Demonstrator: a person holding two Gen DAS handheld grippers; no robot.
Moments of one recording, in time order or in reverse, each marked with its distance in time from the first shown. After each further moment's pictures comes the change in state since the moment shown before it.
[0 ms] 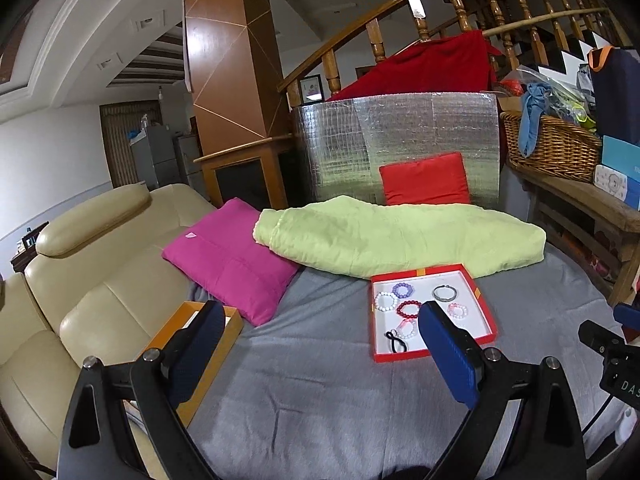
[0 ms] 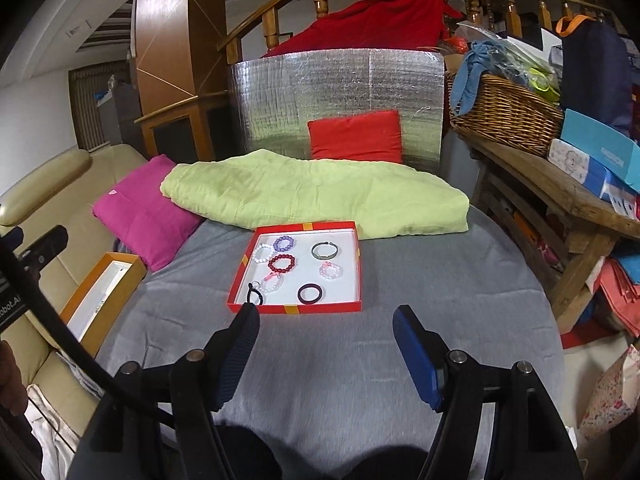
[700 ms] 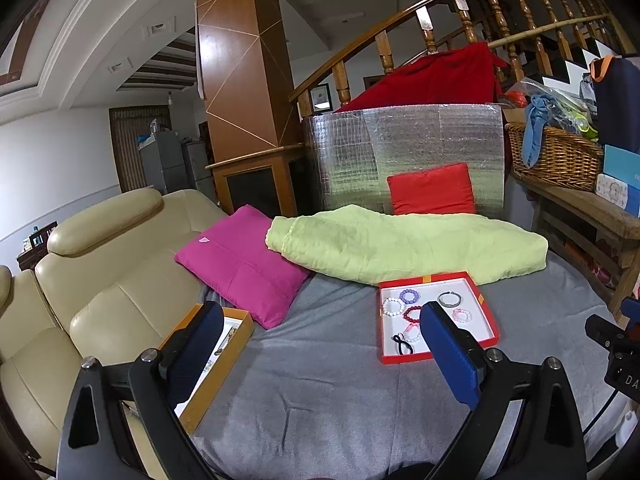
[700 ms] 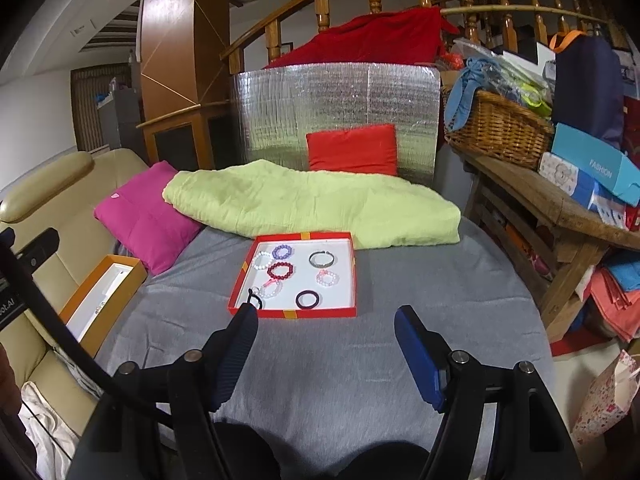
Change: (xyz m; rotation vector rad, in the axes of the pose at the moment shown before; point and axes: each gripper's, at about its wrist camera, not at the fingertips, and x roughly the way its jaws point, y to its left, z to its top) left arm -0.020 0.012 -0.003 -0.017 -0.030 0.019; right arm -0.028 0.009 -0.003 -0.026 -0.050 -0.031
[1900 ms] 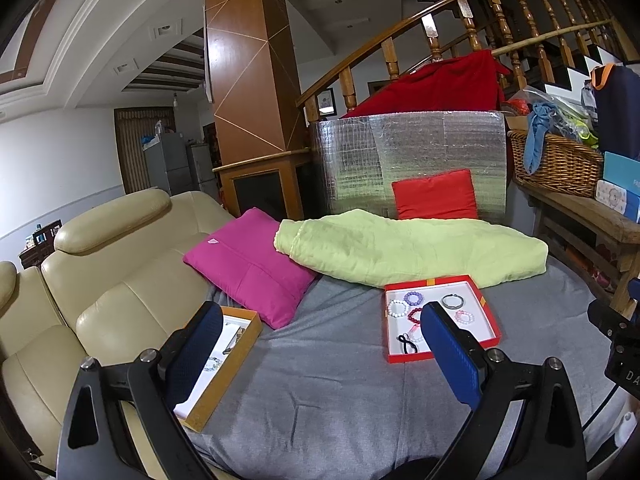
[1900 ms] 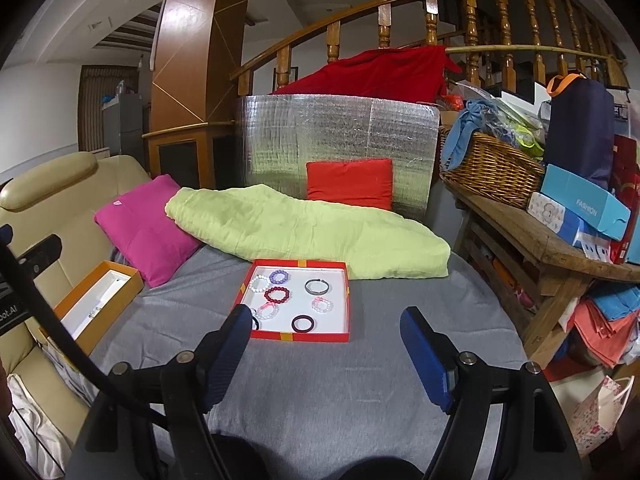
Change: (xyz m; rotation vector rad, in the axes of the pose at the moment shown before) left arm -0.018 0.016 -0.002 -0.009 -0.018 0.005; right arm -0.028 0.023 0.004 -0.065 -0.100 -0.043
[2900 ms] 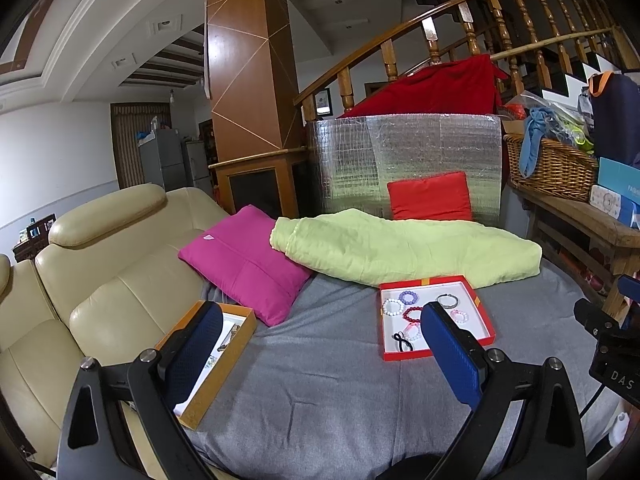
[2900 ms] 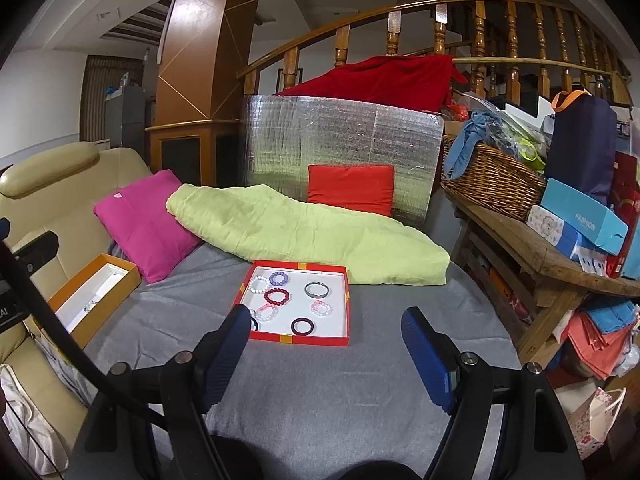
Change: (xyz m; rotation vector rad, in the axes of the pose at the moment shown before) left arm -0.001 0.013 -0.006 -0.021 0.001 -0.032; right arm -0.003 0.016 0.002 -0.046 -0.011 -0.017
